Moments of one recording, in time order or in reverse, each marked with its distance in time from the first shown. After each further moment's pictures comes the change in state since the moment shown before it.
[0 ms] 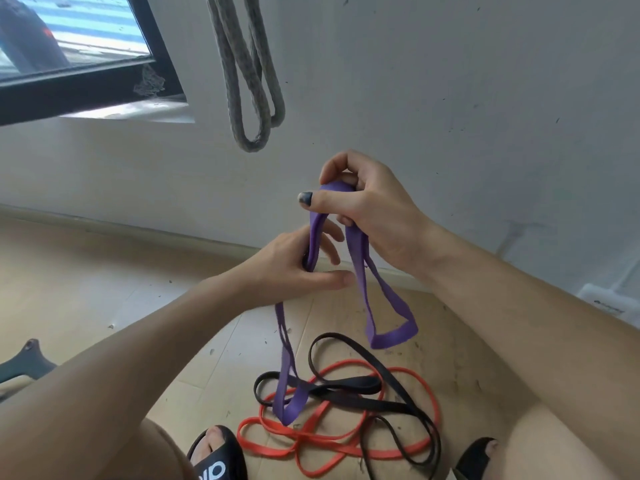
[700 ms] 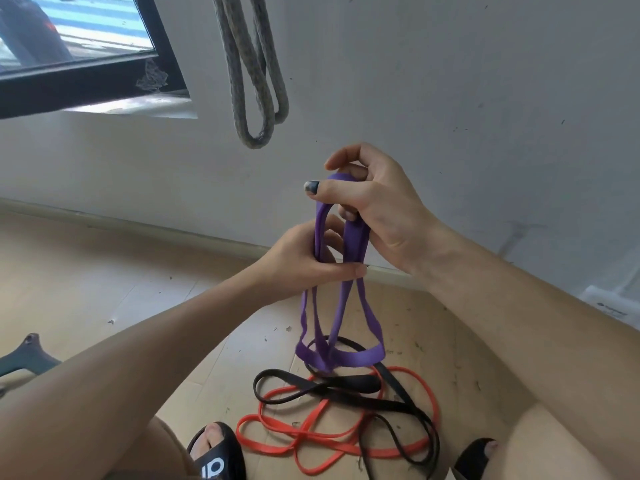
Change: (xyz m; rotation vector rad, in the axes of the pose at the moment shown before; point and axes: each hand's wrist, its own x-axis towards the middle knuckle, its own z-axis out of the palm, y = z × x) left_hand 0.015 -0.013 0.016 -0.275 0.092 0.007; right_hand 0.002 0.002 0.002 0.111 0.075 0.051
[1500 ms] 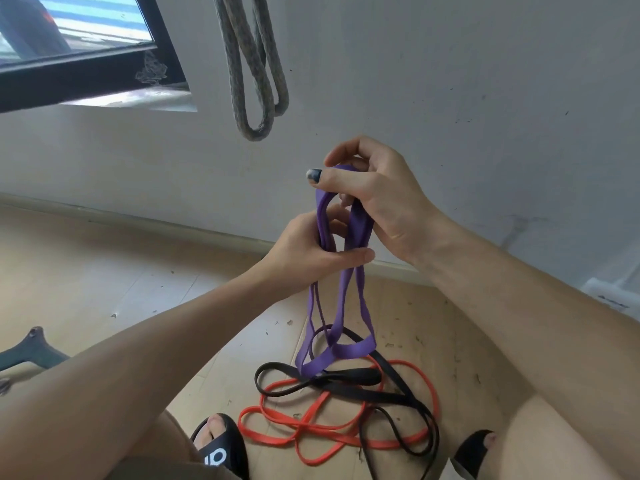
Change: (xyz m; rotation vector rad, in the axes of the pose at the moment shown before) left_hand 0.002 0.004 0.013 -0.035 0.128 0.035; right_hand -0.002 -0.003 -0.003 -0.078 0.006 -0.015
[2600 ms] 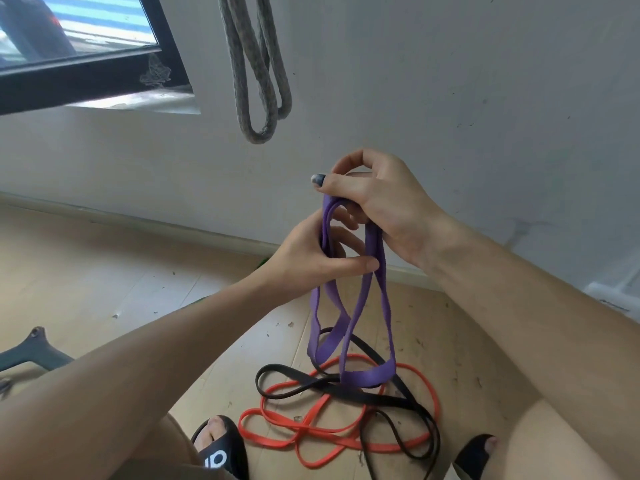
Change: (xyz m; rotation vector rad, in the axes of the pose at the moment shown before) left_hand -0.004 0.005 0.001 -0.109 -0.037 -0.020; right_hand 0.003 -0.001 -0.001 -0.045 -0.008 0.080
